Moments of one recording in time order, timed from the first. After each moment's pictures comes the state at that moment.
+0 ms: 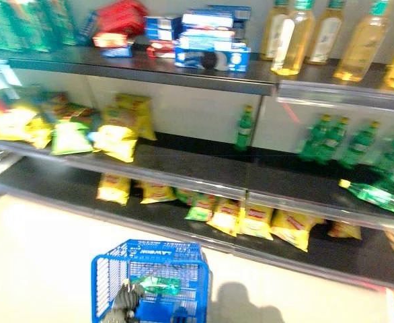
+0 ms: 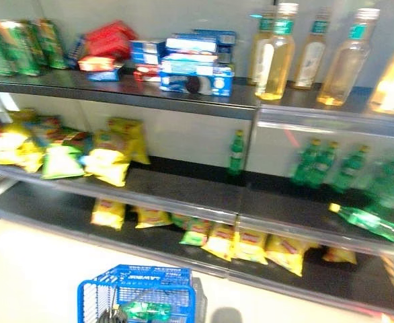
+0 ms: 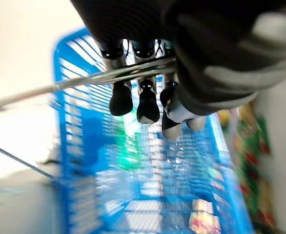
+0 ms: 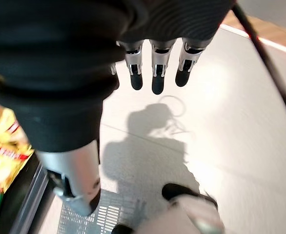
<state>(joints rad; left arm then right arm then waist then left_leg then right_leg) -0.05 0.27 -0.15 0.96 -0.19 -0.15 0.11 0.00 -0.34 0.17 1.20 0.20 -0.11 -0.05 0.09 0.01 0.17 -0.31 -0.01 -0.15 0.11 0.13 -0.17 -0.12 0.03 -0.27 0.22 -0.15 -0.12</state>
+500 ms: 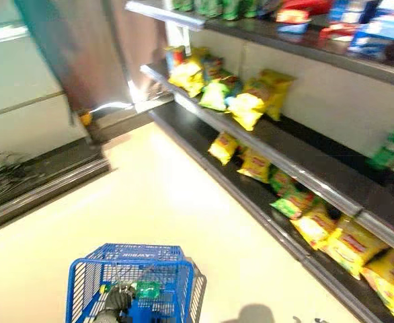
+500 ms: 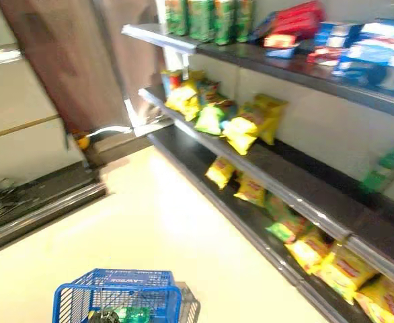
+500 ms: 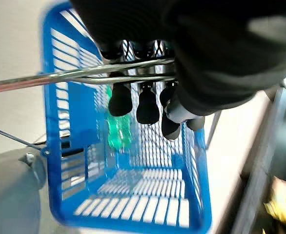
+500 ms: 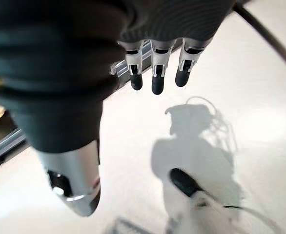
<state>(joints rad) -0.06 0.28 -0.12 0.99 -0.19 -0.14 0.12 -0.09 -0.39 0.13 1.15 0.16 -0.11 -0.06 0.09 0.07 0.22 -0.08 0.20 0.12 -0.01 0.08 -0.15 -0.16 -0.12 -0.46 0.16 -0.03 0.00</state>
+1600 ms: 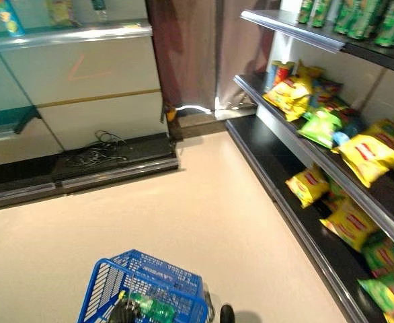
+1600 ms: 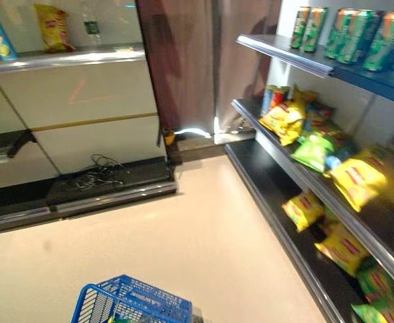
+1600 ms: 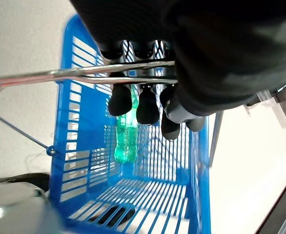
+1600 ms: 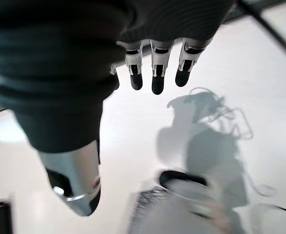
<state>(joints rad) 0.05 0.32 -0.28 0.98 -0.11 -0.12 0.06 0.02 -0.31 0.11 1.07 0.20 -0.11 -0.05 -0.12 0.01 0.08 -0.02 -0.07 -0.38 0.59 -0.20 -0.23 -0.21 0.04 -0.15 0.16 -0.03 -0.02</state>
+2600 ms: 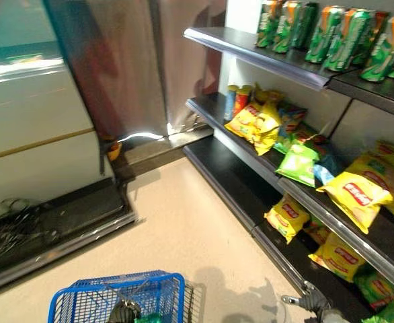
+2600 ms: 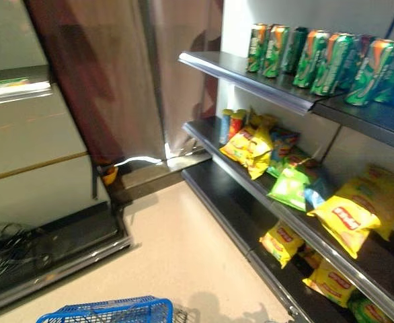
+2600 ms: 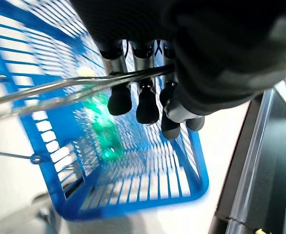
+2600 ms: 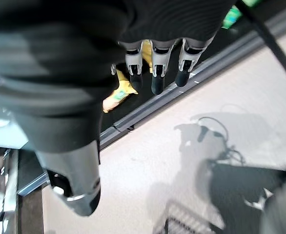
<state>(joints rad) -0.03 0.33 -0.25 1.01 -0.09 -0.12 0.09 -0.07 -0.30 0.14 1.00 0.15 -0.11 -0.08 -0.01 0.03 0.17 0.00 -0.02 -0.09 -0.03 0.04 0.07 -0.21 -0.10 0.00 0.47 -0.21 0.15</state>
